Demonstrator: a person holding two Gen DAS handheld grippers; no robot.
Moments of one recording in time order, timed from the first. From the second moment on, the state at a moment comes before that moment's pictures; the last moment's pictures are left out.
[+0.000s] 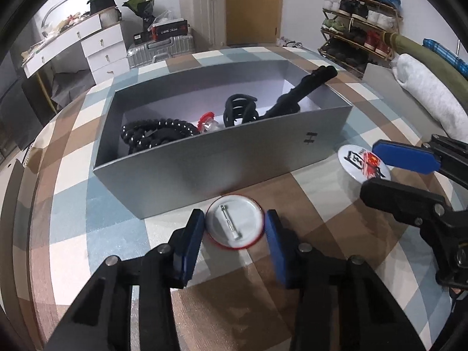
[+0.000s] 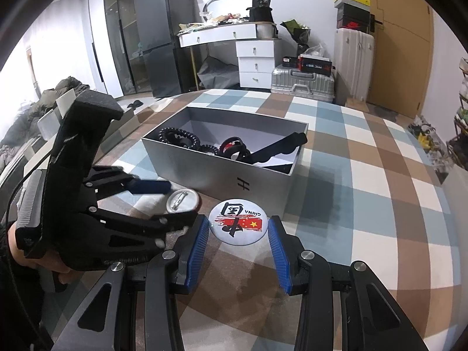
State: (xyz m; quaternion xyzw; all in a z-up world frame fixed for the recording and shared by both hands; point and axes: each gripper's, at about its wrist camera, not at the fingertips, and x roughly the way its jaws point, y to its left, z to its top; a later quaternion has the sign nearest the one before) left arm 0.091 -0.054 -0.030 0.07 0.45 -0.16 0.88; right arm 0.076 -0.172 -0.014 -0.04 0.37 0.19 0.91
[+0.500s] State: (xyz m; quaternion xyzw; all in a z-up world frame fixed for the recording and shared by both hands) left arm 0.065 -0.053 0.007 0.07 0.38 -0.19 0.90; right arm 0.072 -0.171 0.009 -0.03 0.33 0.20 0.92
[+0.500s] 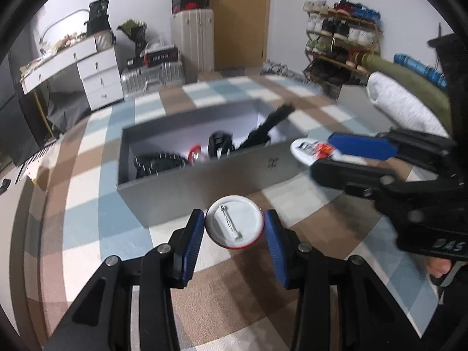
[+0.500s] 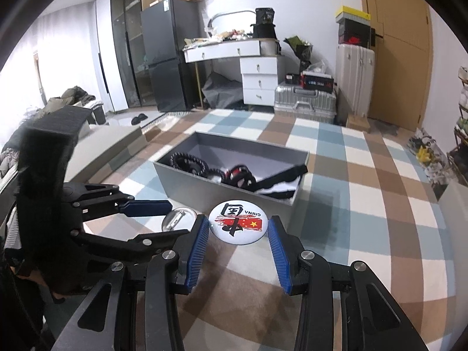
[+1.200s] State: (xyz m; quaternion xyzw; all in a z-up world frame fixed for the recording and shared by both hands) left arm 0.109 -0.026 0.021 -0.01 0.32 -0.15 0.94; right arm 0.117 -0.168 0.014 0.01 0.30 0.17 0.94
